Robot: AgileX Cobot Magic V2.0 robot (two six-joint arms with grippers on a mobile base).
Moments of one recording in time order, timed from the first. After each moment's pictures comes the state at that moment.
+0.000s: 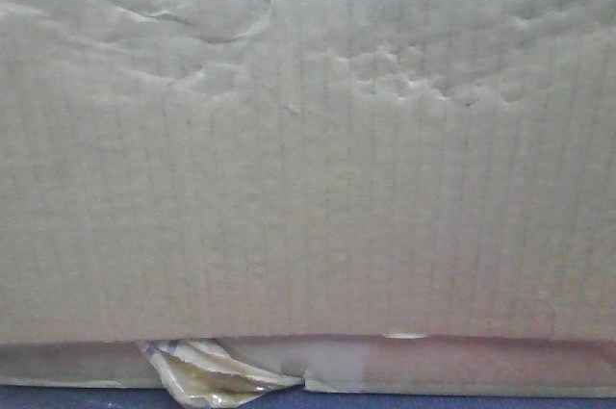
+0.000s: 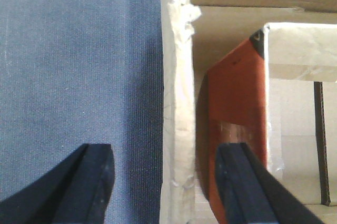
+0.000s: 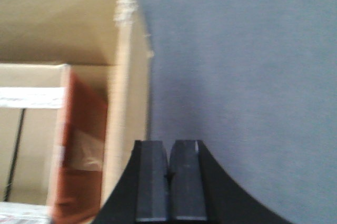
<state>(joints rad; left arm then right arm) -0.48 1.49 -1.50 0.24 1.22 -0.55 0.36 1.24 -1.46 -0.19 1.22 0.43</state>
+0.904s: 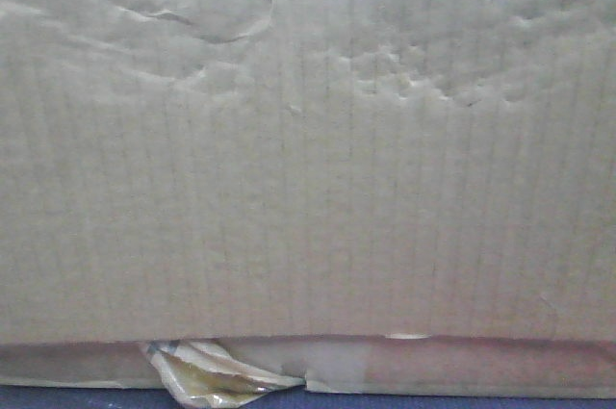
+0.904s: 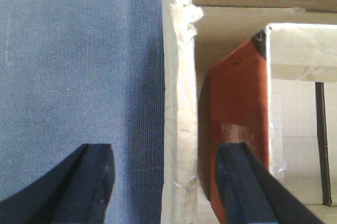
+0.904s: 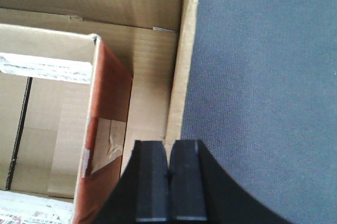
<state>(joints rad) -0.48 1.49 -1.50 0.24 1.22 -0.54 0.39 1.40 -1.49 -0.12 1.22 0.38</state>
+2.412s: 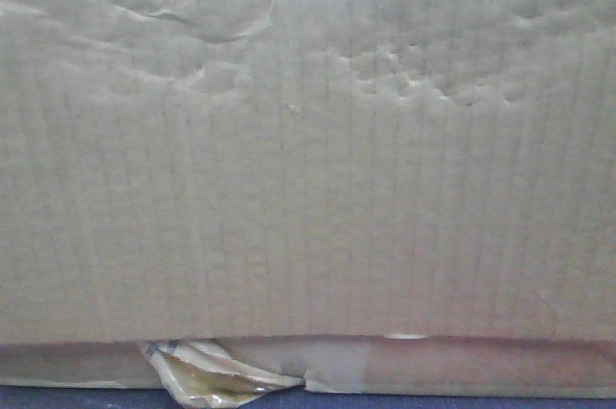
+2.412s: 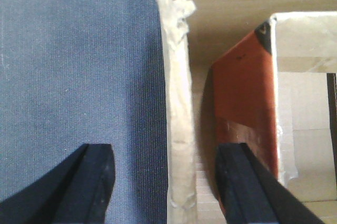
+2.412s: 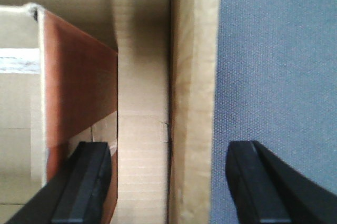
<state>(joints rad) -0.48 1.52 -1.50 0.24 1.22 -0.50 0.39 1.55 -1.45 -0.11 1.23 0.48</state>
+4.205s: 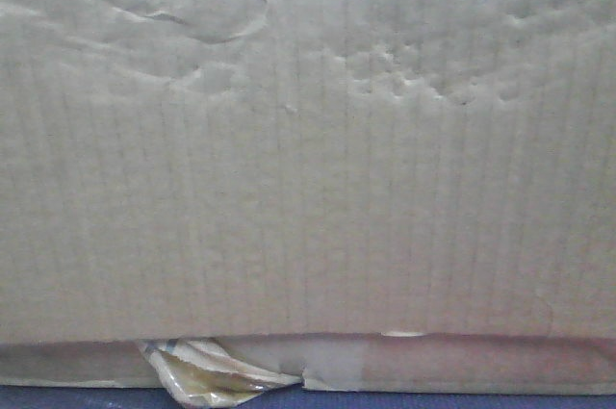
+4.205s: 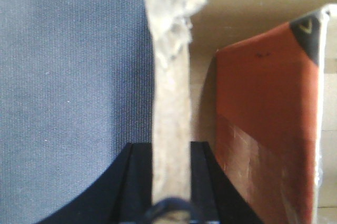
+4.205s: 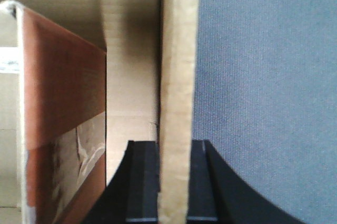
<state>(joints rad) -0.43 1.61 -1.49 0.17 1.22 -0.50 0.39 1.55 -1.45 -0.14 1.23 0.48</state>
